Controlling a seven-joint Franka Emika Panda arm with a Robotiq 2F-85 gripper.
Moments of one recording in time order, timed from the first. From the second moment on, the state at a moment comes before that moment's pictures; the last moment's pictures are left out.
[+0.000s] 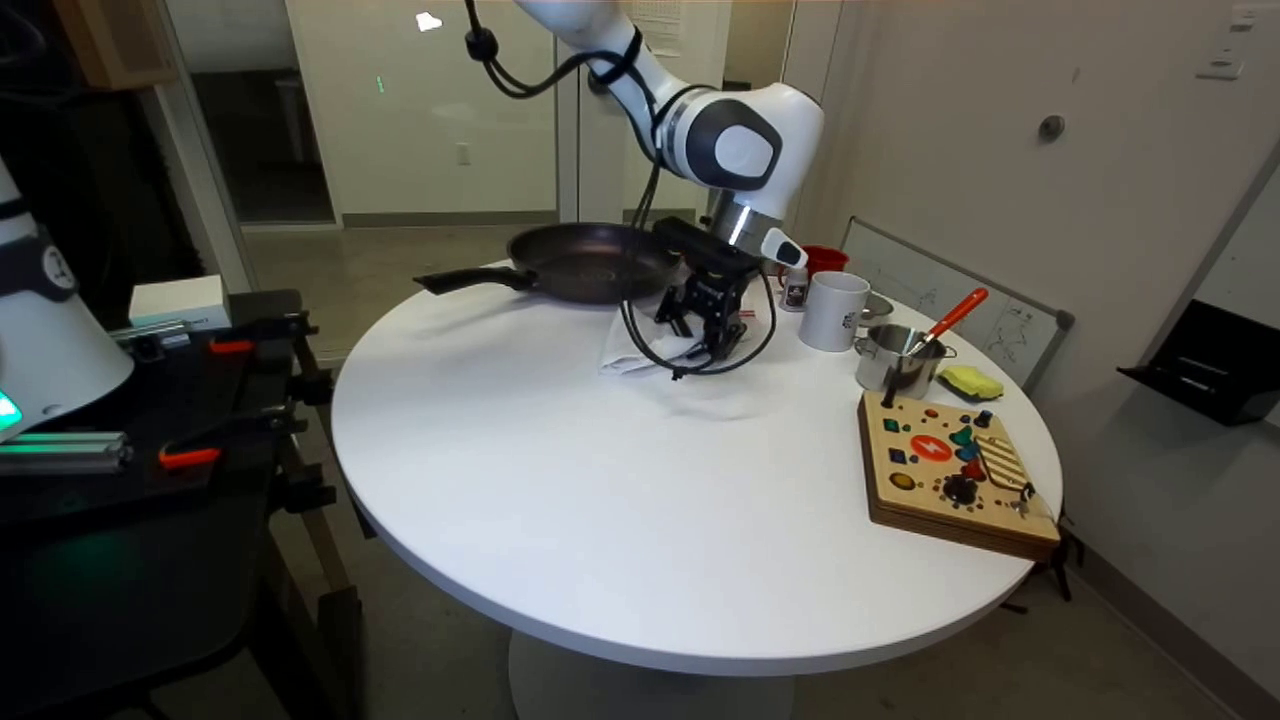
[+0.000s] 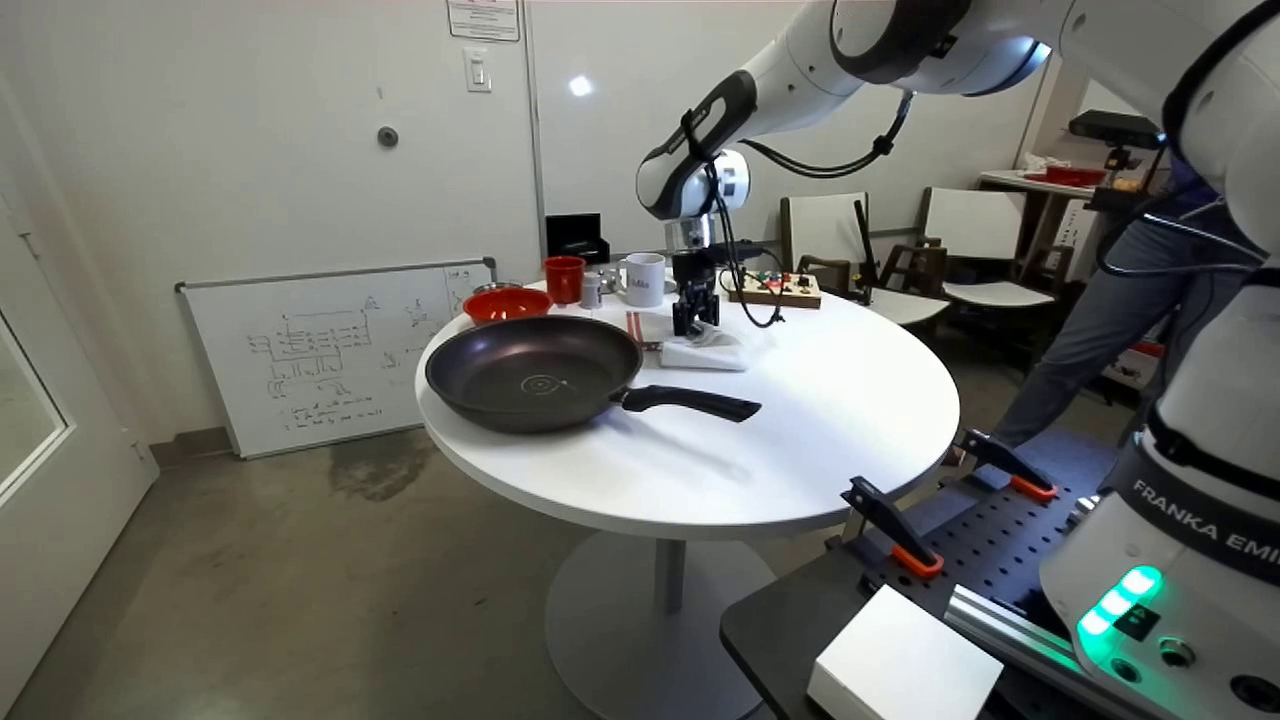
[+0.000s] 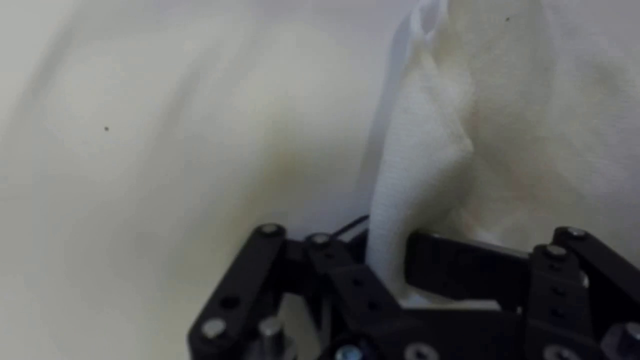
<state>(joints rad) -0.13 1.08 0.05 -1.18 -0.08 1.97 -0.44</state>
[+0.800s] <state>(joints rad) -0.17 1.20 0.00 -0.97 -0.08 1.88 -0.40</state>
